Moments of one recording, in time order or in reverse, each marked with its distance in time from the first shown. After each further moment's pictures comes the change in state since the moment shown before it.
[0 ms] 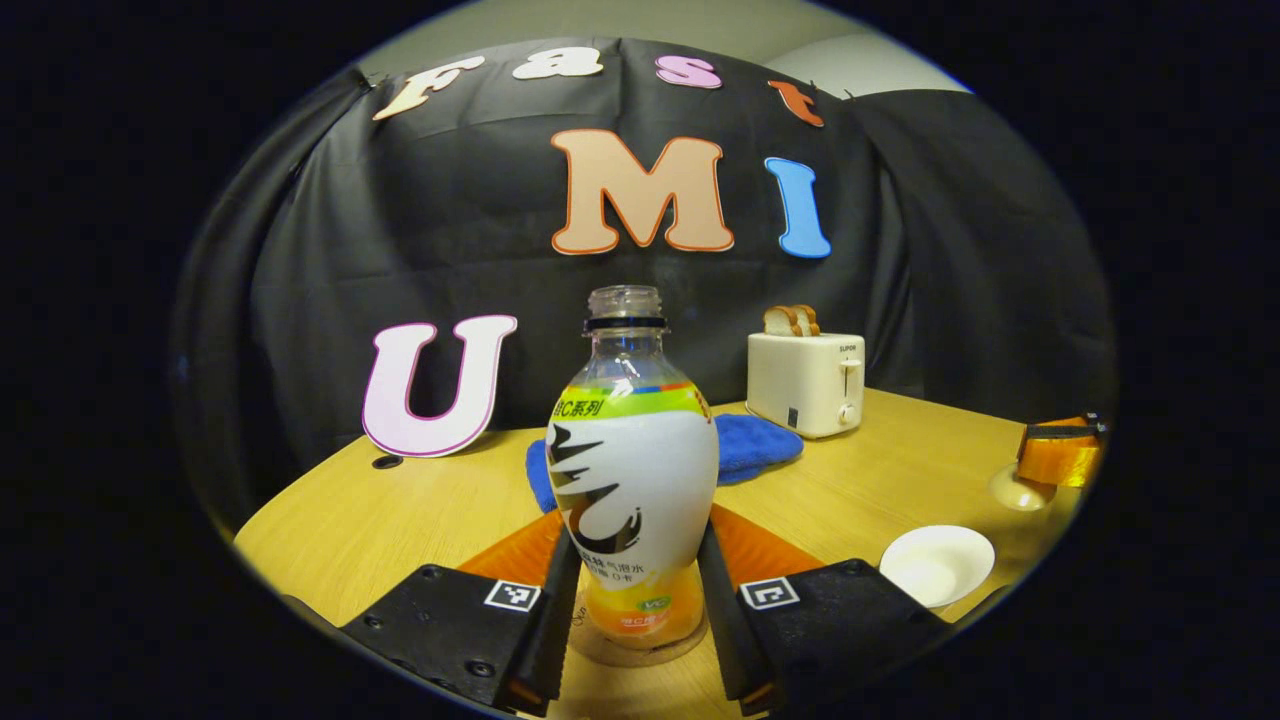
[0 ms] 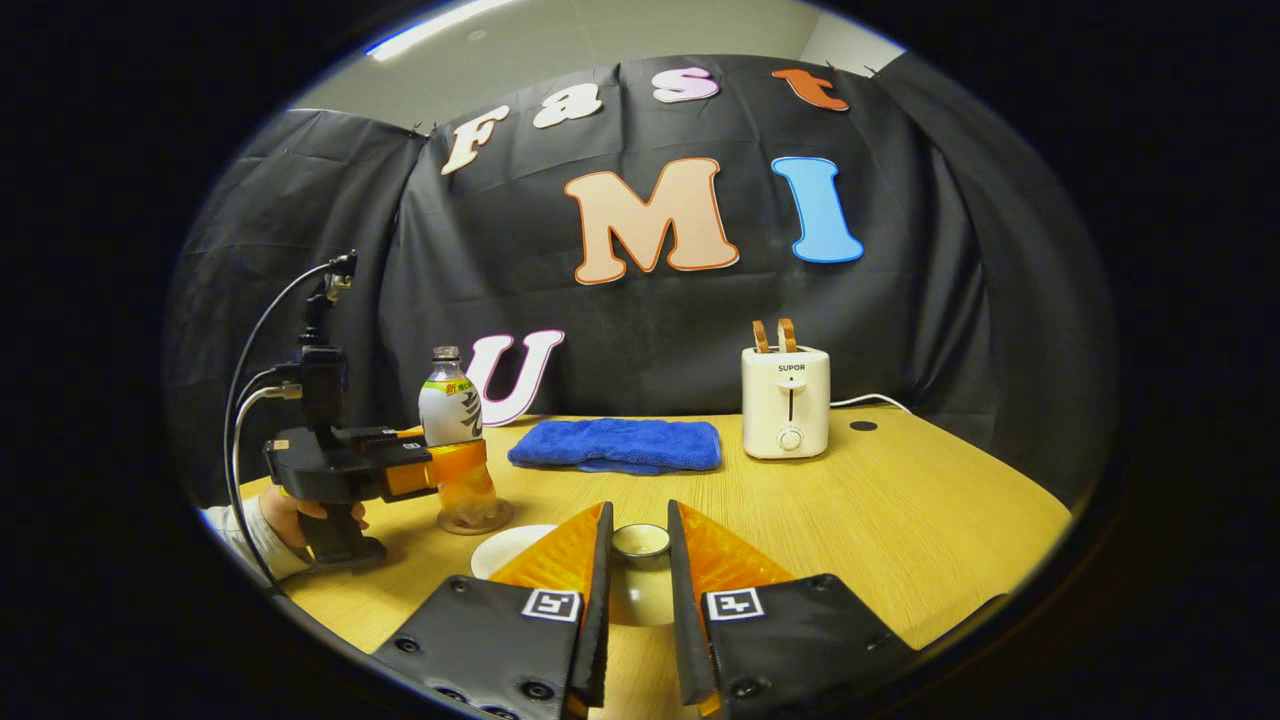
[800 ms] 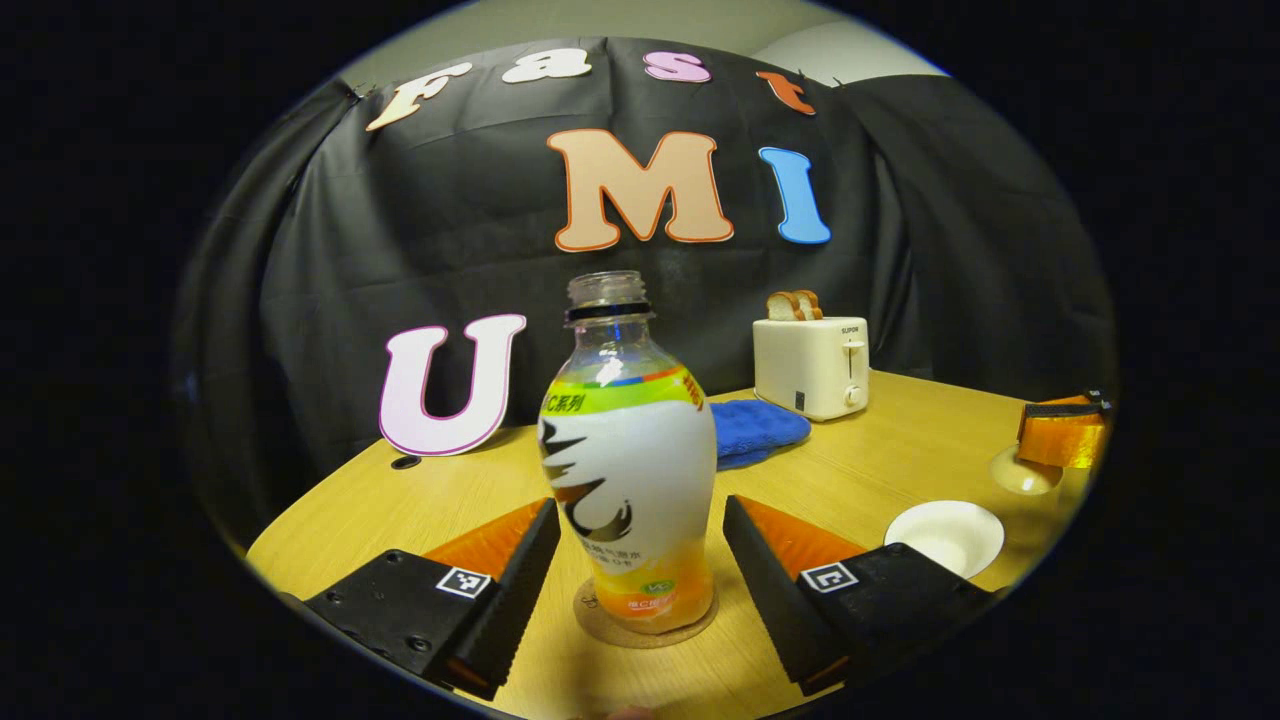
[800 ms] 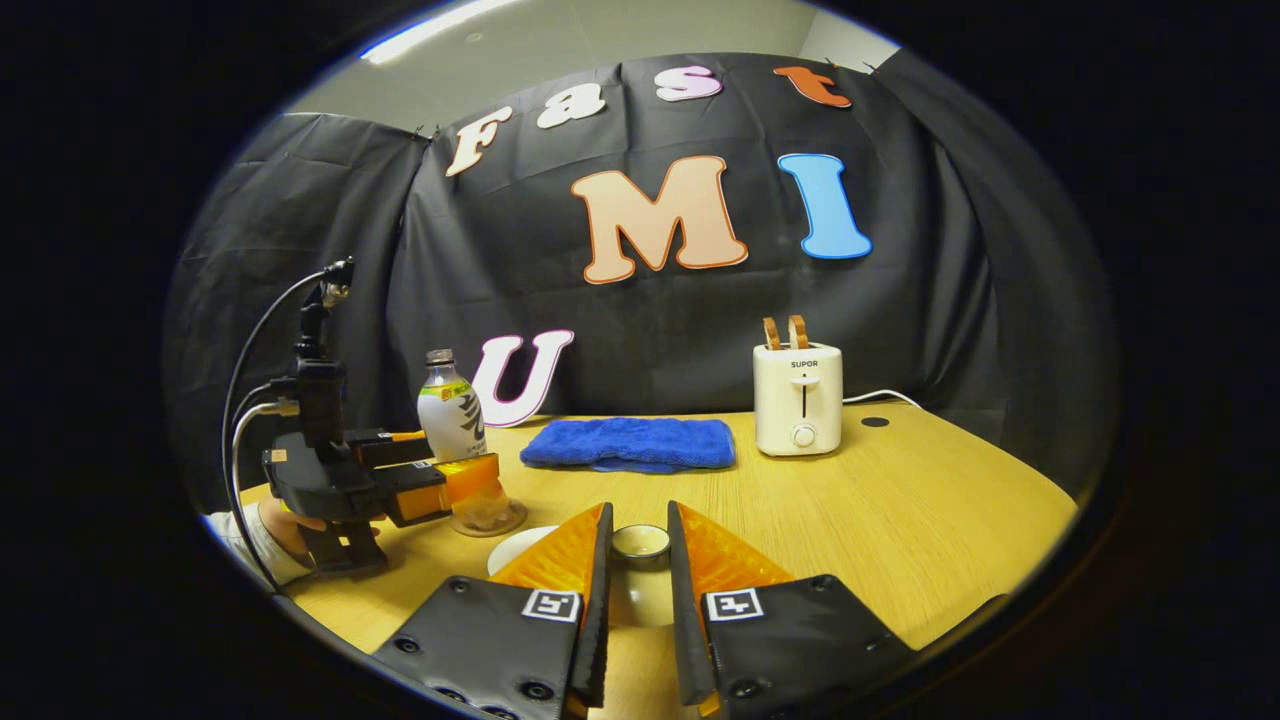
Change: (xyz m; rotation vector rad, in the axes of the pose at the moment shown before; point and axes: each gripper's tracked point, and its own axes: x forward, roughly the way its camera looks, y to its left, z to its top) left arm -0.018 0.009 -0.015 0.039 0.022 0.054; right arm 0.001 0.016 -0.003 0.012 -0.001 0.033
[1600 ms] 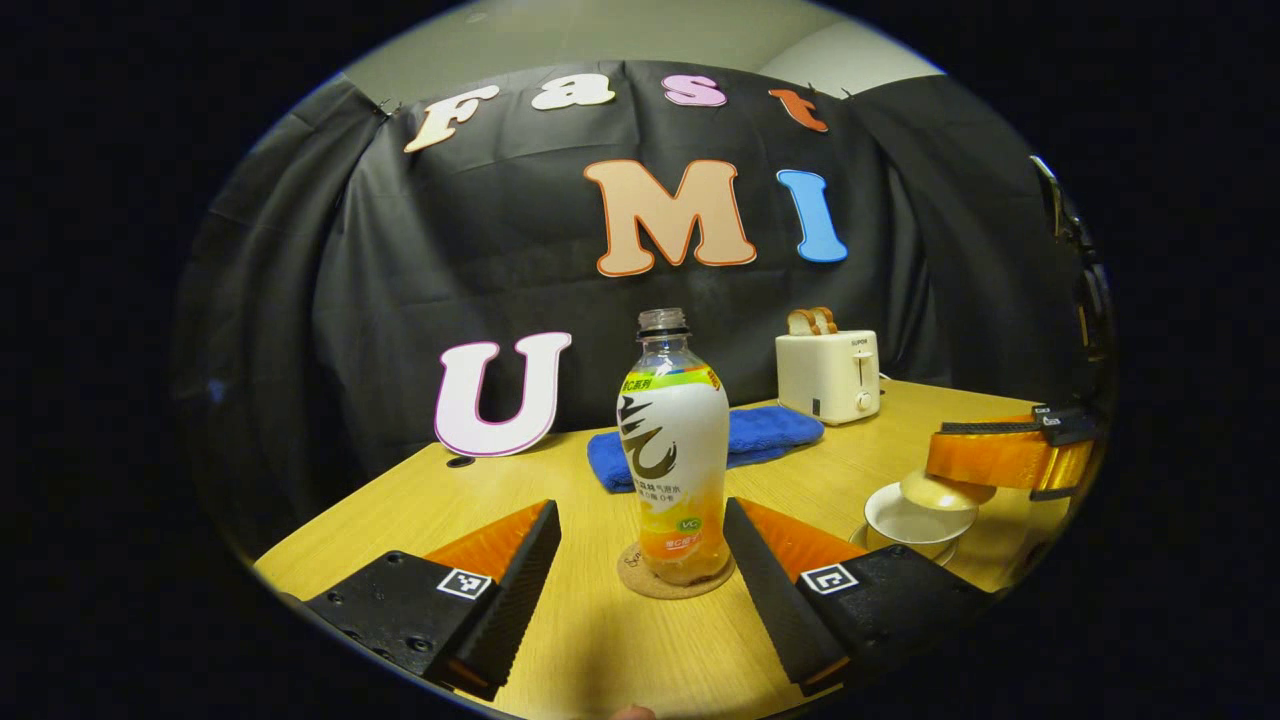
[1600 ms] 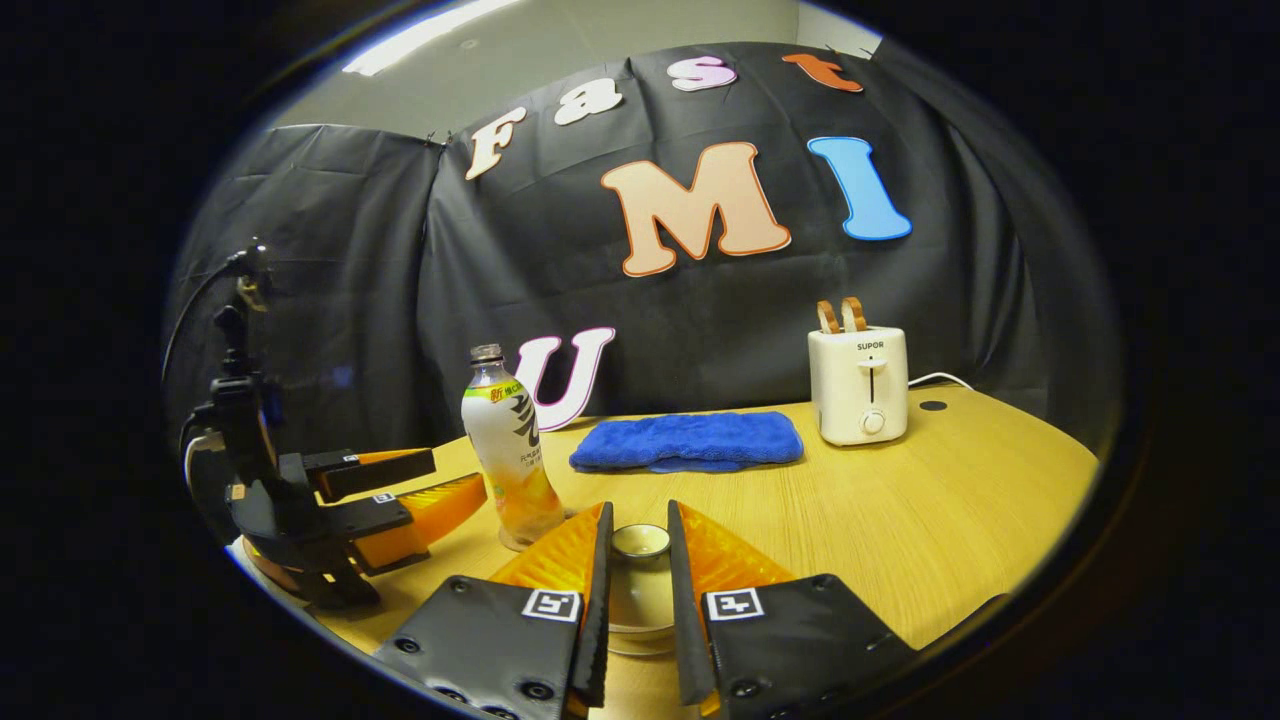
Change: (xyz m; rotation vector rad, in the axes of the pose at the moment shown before) left arm -0.066 0.016 0.003 0.015 -0.065 0.089; right arm 0.032 0.054 -0.015 0.051 0.012 0.092
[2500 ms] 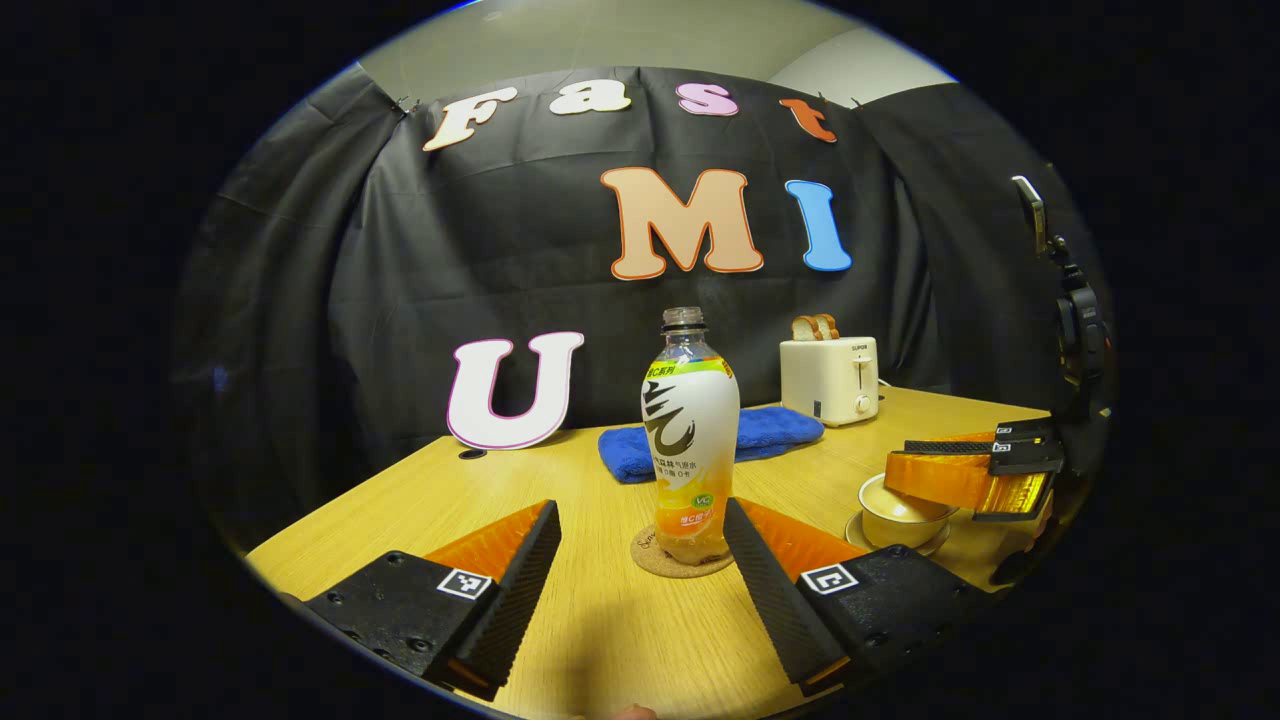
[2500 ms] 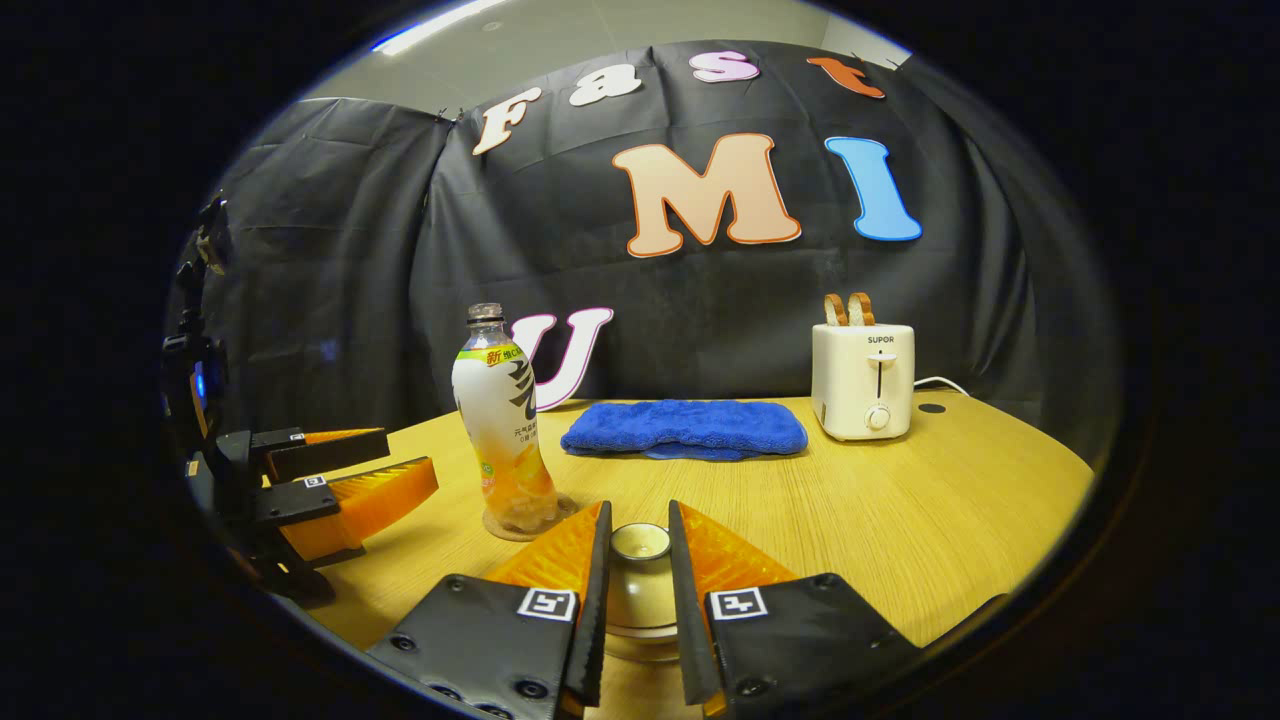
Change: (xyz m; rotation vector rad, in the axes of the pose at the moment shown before) left arm -0.022 0.008 -0.009 -0.031 -0.011 0.010; right arm 0.013 0.006 -0.021 -0.071 0.027 -0.035
